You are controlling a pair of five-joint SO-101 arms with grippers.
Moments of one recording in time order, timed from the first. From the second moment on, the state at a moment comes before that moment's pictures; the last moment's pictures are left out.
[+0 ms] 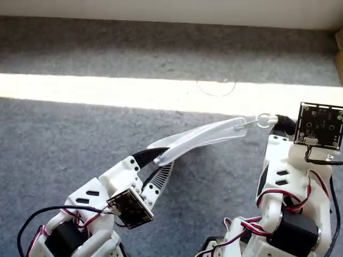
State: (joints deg) left arm 34.8 -100.1 68.4 55.6 -17.4; right arm 23.3 -68.6 27.1 73.5 15.8
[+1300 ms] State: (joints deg) left arm 19.6 -101.0 71.4 51.2 -17.0; right arm 13.1 -68.6 31.0 74.4 15.4
